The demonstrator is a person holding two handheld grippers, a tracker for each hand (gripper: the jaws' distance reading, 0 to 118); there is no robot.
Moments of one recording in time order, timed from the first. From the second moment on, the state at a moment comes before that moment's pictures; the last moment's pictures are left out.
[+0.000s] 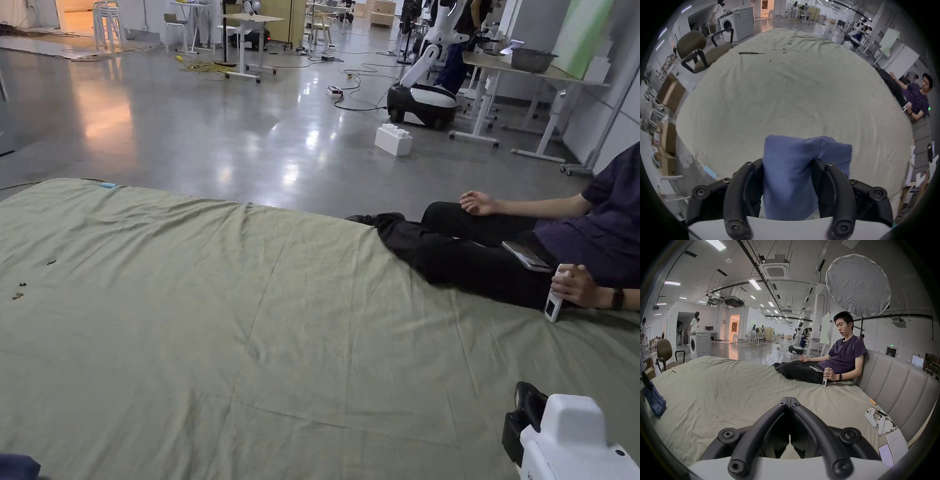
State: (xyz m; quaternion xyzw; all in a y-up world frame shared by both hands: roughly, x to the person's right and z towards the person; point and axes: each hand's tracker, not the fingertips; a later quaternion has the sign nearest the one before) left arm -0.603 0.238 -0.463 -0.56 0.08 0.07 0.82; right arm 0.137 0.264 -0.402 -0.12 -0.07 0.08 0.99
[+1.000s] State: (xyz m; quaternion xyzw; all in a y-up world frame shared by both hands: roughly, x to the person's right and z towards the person) left arm -0.285 0.217 -0.447 -0.21 -0.05 0.00 0.98; right arm 0.132 0.249 -0.404 -0.13 -0.06 0.07 0.99
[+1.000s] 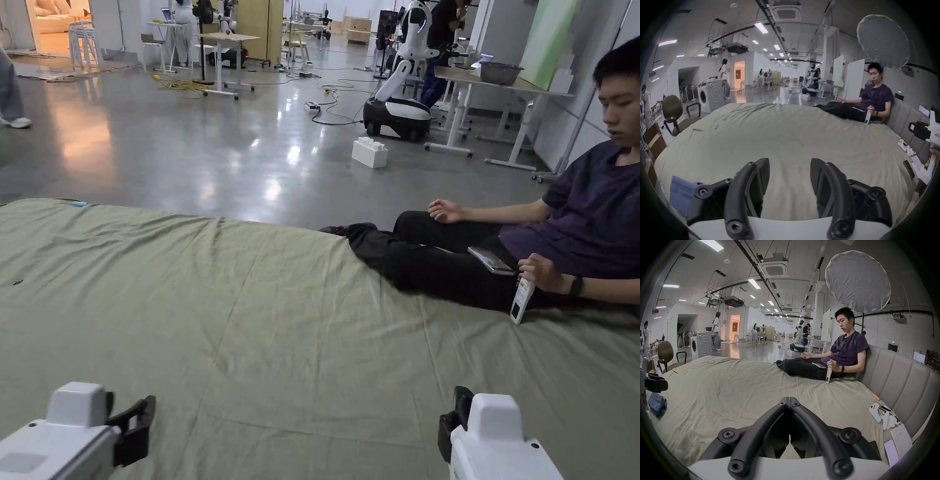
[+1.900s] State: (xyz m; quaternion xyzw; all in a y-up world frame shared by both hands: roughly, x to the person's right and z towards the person) left arm -0.200 0.246 -0.431 -0.11 0.00 0.00 0.99; right arm 0.129 0.257 -0.394 -0.08 -0.08 0.01 0.99
